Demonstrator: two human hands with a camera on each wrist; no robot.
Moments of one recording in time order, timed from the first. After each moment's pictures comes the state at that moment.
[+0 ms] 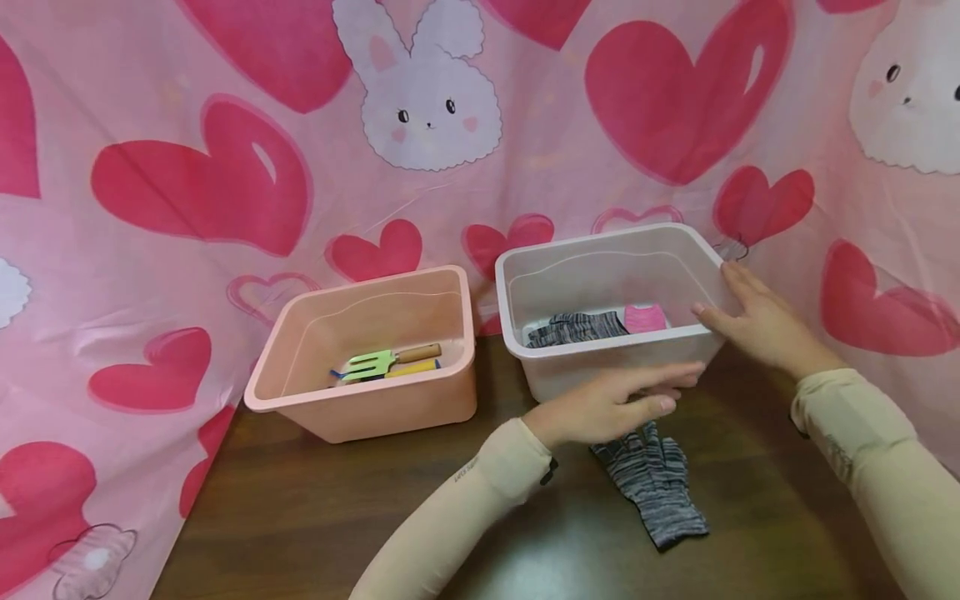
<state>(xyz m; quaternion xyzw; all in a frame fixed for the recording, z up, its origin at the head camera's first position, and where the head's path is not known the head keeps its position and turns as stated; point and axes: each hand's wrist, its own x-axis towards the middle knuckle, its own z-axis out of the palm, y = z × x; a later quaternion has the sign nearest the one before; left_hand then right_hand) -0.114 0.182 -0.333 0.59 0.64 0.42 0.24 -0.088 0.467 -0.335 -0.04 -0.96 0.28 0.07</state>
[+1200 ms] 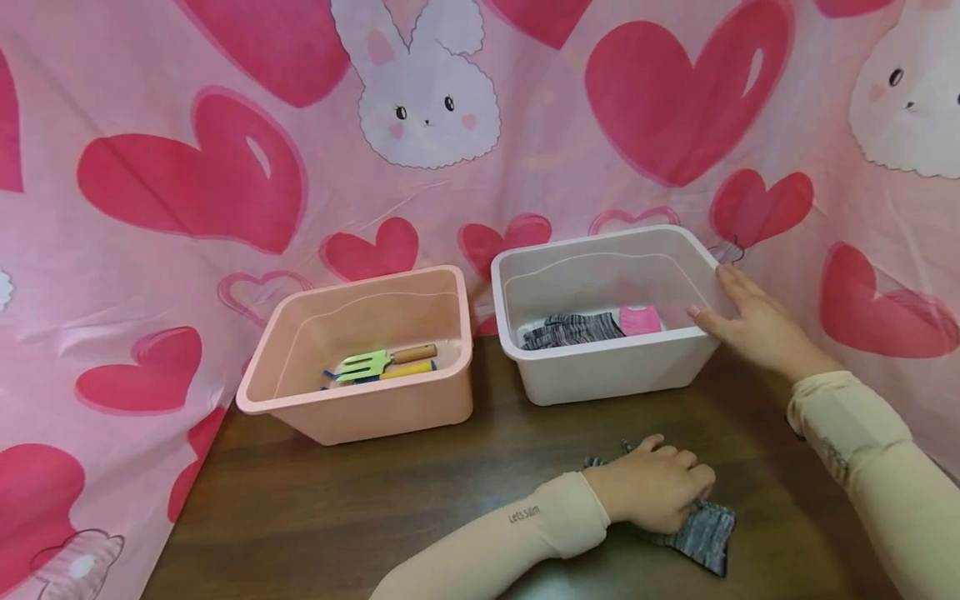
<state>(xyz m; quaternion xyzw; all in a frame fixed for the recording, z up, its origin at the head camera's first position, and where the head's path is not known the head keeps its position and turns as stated) -0.045 0.228 -0.414 0.63 0.76 -0.04 0.15 -0.087 0.465 -0.335 -0.04 -0.96 0.28 0.07</state>
